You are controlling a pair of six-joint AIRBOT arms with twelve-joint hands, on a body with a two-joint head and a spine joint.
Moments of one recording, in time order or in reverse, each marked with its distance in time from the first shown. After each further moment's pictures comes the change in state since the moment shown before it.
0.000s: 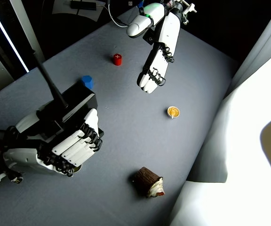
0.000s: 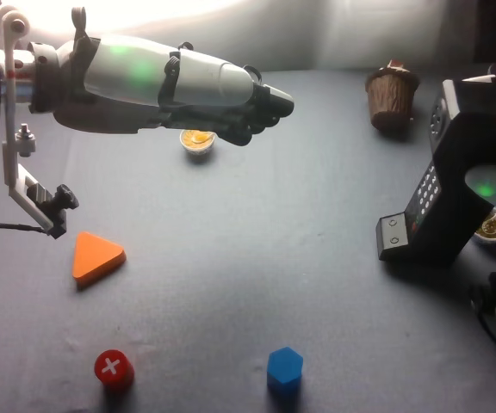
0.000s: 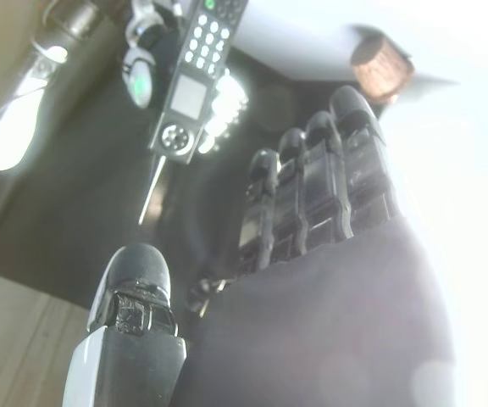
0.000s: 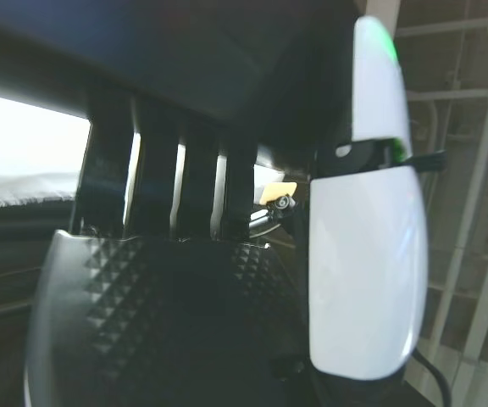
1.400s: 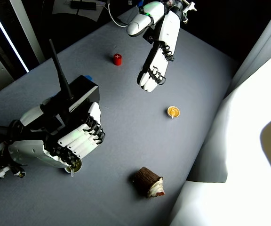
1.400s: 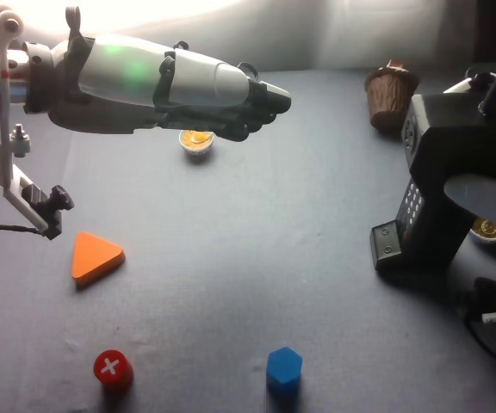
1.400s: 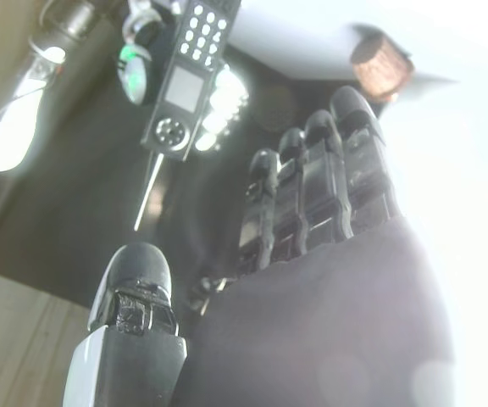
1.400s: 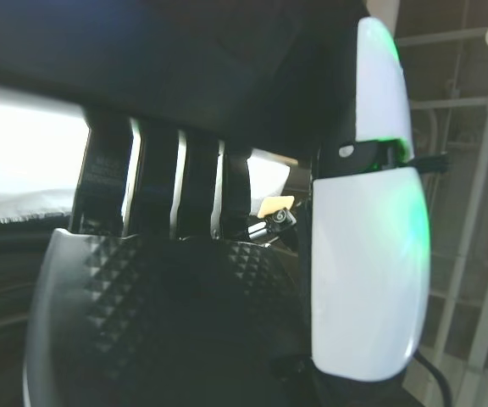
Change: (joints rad) left arm -0.001 0.014 -0.013 0.000 0.002 0.000; right arm 0.028 0.010 -0.049 -0.043 -0.027 -0.039
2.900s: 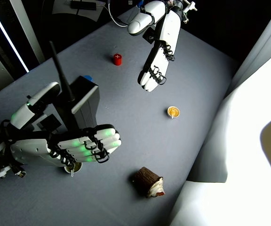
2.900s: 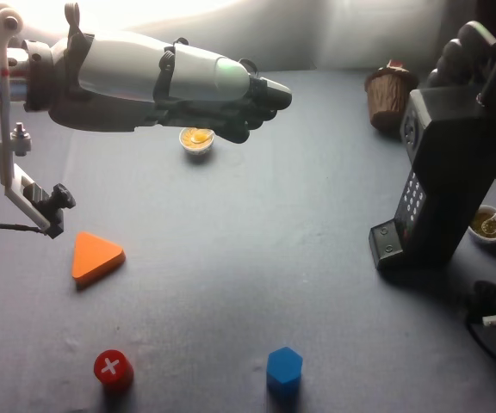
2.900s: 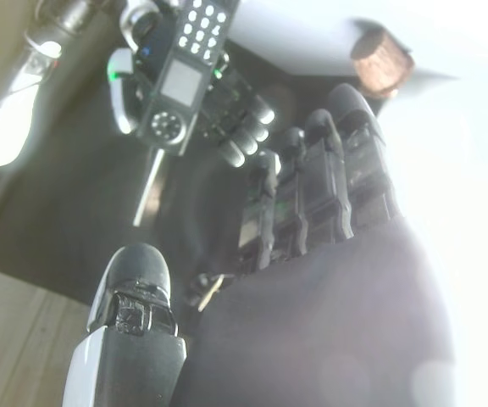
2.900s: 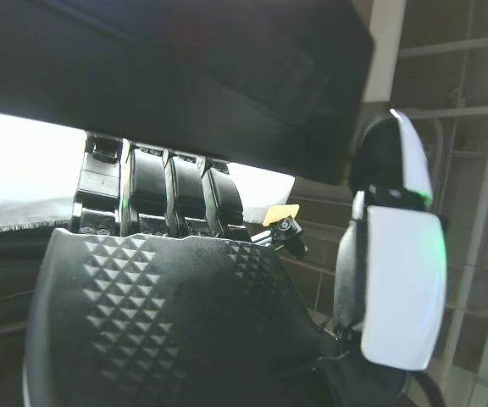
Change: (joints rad) left arm 0.000 0.000 0.000 -0.015 0.005 0.000; right arm 0.002 0.009 -0.003 -0.010 -0.028 -0.002
